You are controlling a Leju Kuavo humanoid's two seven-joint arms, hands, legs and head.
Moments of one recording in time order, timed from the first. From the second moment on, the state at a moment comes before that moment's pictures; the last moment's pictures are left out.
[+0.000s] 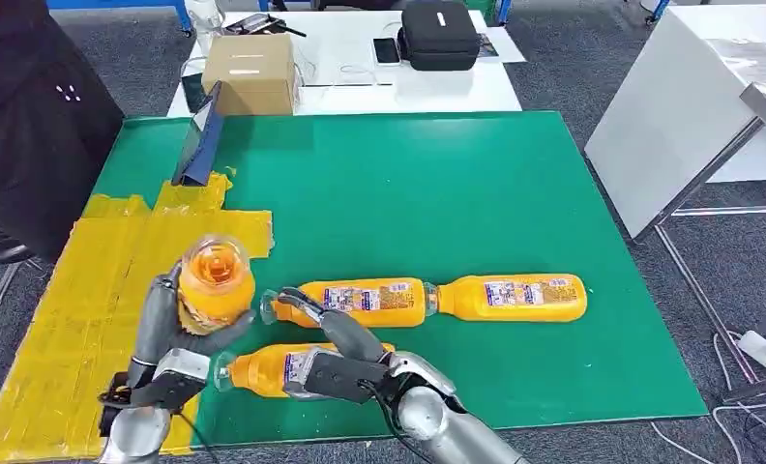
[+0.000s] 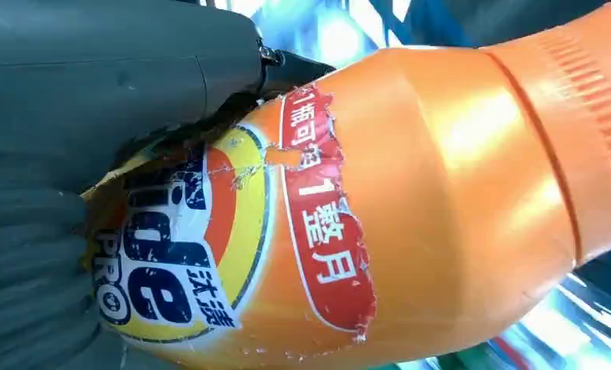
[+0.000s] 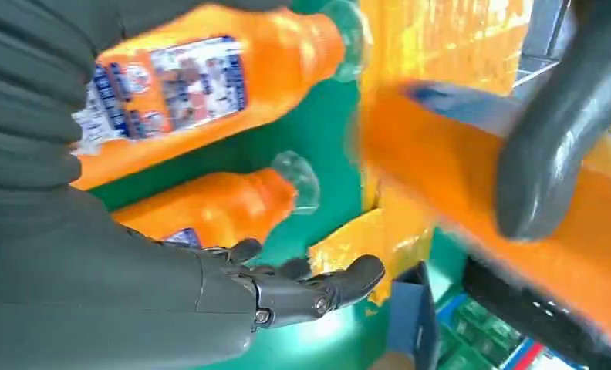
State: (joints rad) left arm 0.04 -0.06 -0.04 -1.66 -0.76 0.34 -0.59; right arm -0.33 0.12 0.77 -1.15 0.28 0.08 -0.22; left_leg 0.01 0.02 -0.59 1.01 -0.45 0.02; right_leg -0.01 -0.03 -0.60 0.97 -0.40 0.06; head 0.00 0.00
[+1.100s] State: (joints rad) left arm -0.11 0.32 0.04 -1.13 -1.33 0.32 -0.24; right arm -0.46 -0.01 0.96 -1.14 0.28 0.16 -0.14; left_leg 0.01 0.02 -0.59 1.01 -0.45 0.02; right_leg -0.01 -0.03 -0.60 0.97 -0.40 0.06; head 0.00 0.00
